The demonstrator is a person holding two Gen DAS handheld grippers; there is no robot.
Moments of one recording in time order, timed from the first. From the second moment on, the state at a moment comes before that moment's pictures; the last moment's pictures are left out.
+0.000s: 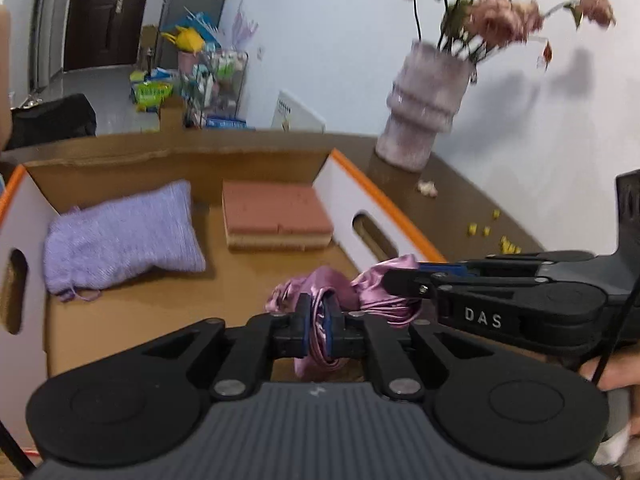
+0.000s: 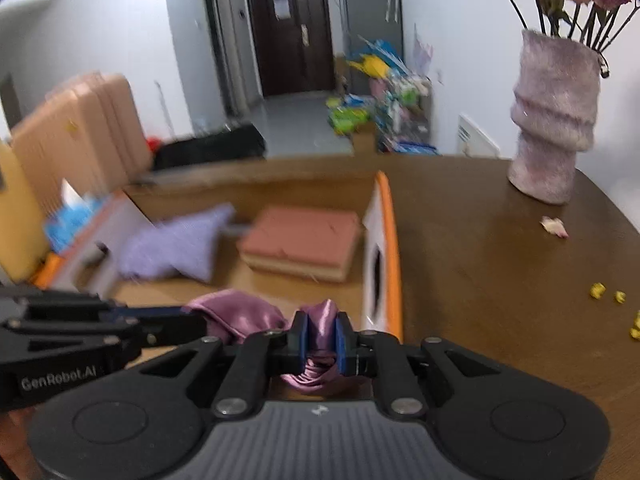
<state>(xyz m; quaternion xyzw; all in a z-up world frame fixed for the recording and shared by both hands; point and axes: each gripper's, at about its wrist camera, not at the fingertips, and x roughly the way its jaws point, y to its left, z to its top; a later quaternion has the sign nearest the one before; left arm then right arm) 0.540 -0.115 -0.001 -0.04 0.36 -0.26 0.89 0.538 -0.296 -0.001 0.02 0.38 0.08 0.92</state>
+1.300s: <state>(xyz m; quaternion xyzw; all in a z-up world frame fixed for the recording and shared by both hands) 0.146 -0.002 0.077 -0.02 0.15 -0.15 0.98 0.153 -0.297 0.083 0.07 0.16 0.14 0.98</state>
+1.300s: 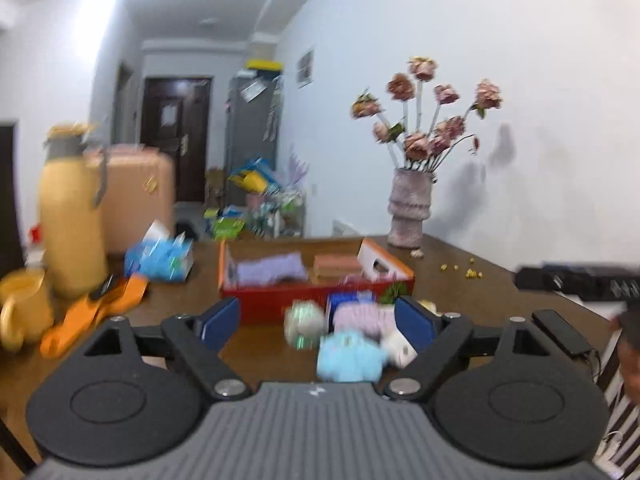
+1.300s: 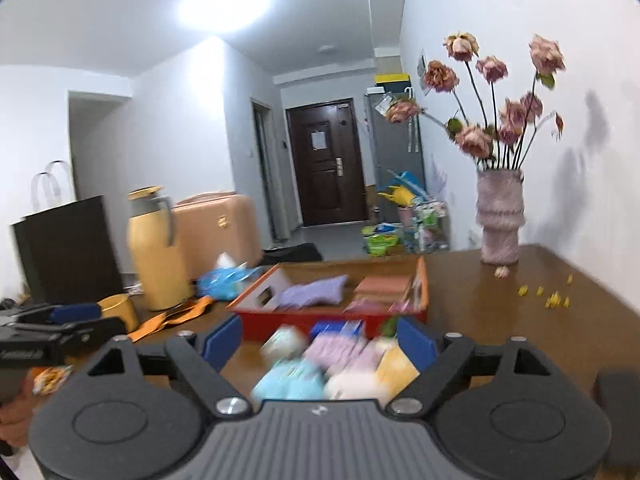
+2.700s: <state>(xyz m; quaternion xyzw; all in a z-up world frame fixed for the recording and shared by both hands) 0.301 -0.112 -0.024 -0.06 0.31 -0.30 0.90 0.318 -0.339 -0.031 0.17 0.29 0.05 0.94</state>
